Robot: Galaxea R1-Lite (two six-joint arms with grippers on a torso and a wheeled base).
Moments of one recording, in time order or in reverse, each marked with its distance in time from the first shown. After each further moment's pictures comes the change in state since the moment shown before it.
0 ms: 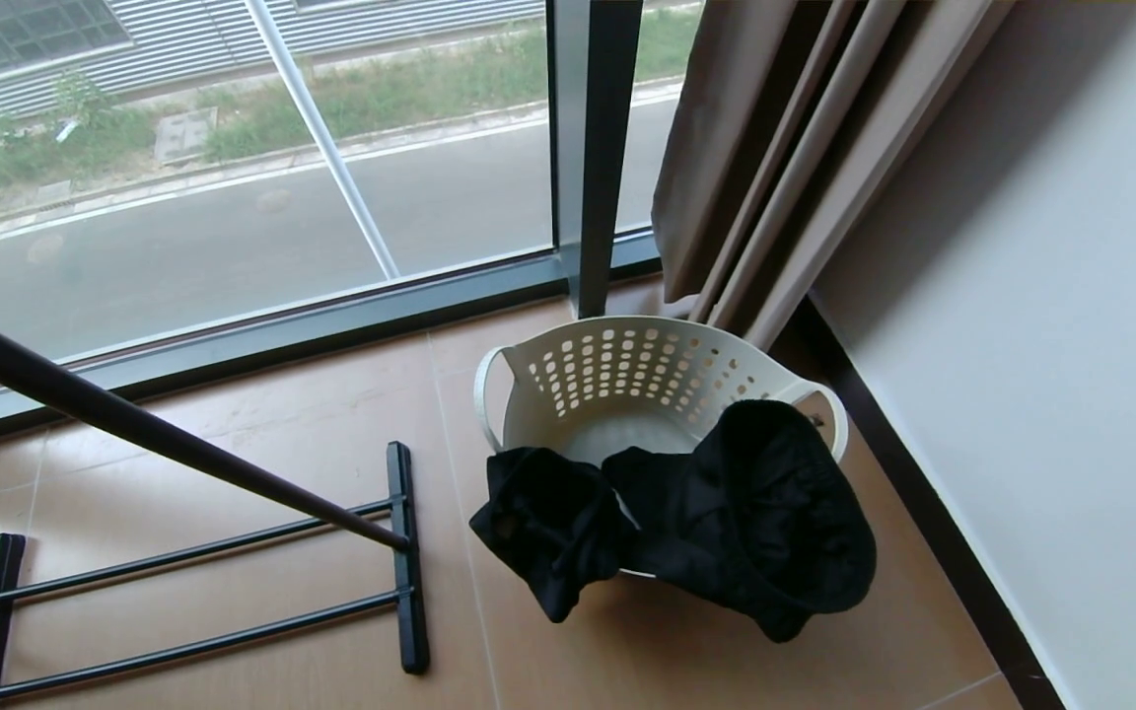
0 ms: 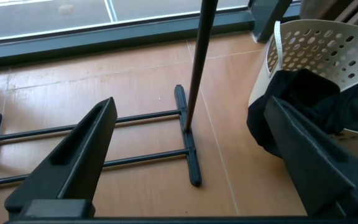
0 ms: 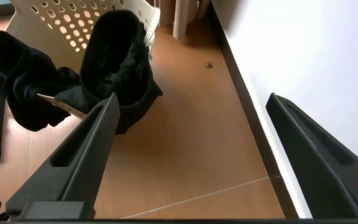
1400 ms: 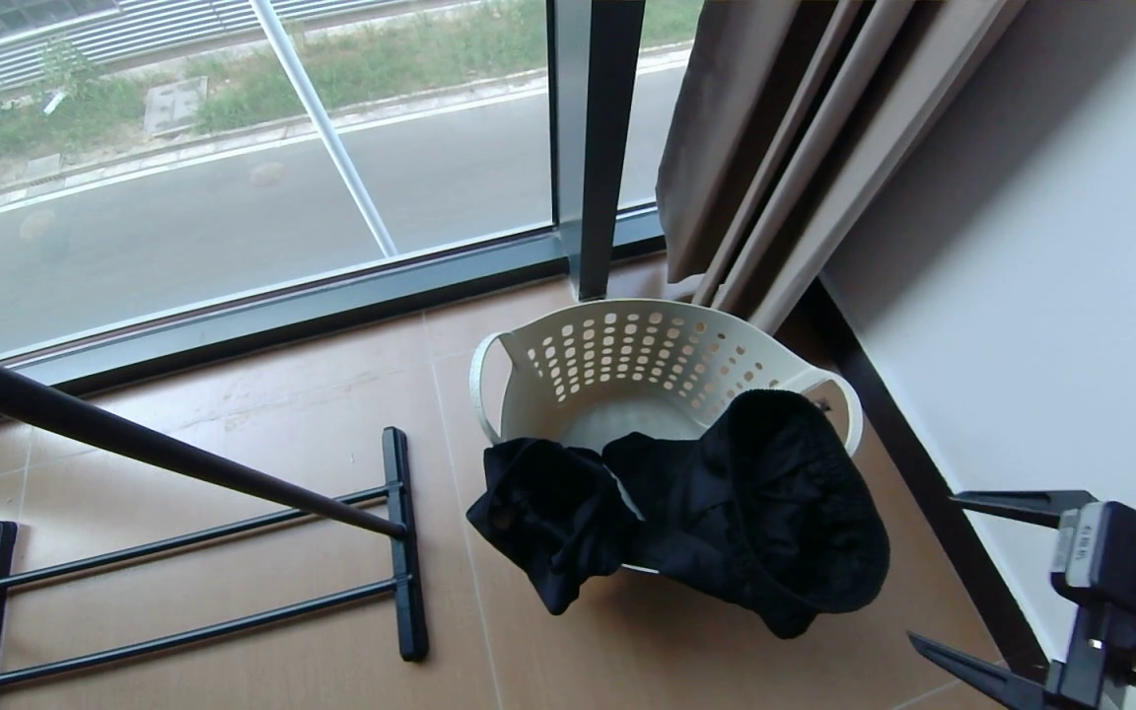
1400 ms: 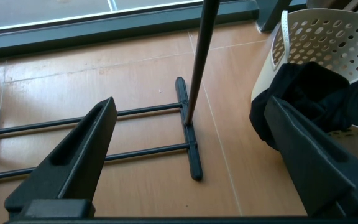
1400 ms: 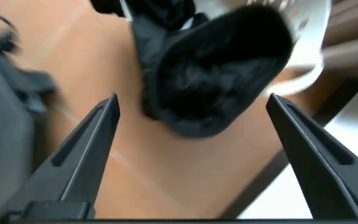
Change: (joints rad) left arm 0.001 -0.001 0.000 0.000 0.000 0.000; right arm 0.331 1.158 -0.435 -0.196 0.200 -0.749
